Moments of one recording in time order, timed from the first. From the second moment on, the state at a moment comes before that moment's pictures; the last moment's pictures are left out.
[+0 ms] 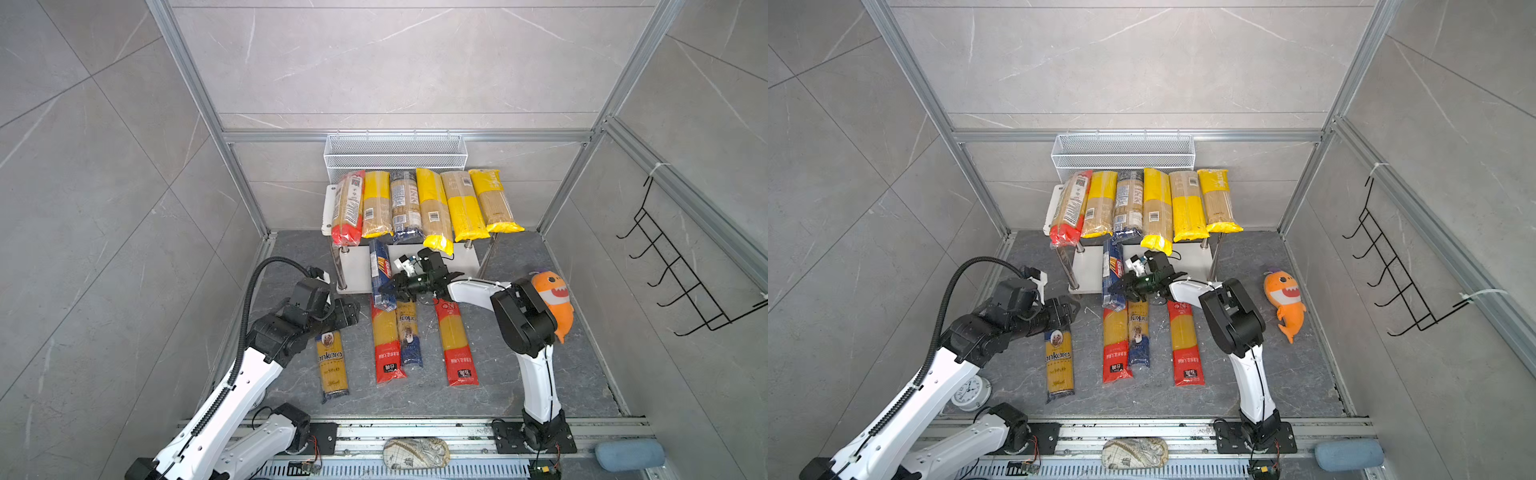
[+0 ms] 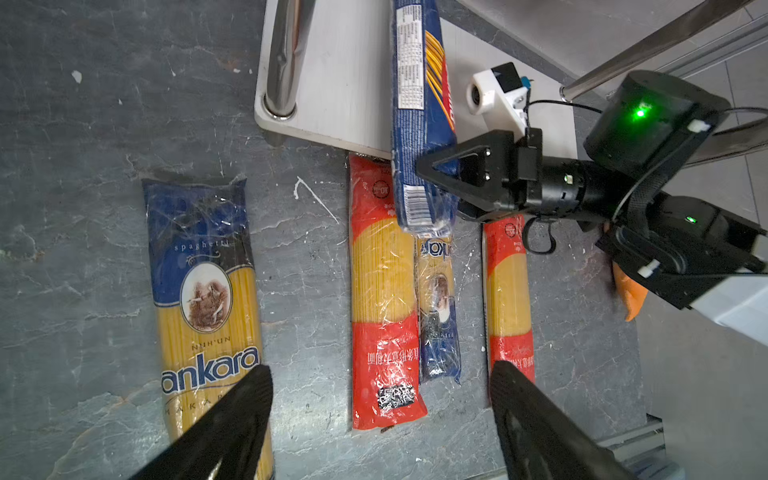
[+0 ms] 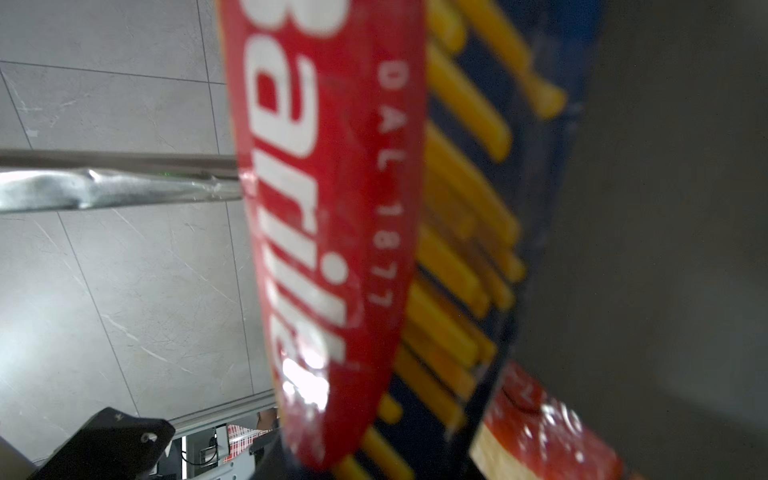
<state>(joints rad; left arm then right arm) -0.50 0.96 1.05 -0.88 0.00 -0.66 0.54 2.19 1.49 0.10 -0.91 0.94</state>
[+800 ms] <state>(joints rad) -0.34 1.02 1.06 -0.88 0.09 -0.60 0.57 2.47 2.03 -0.18 -0.95 0.88</state>
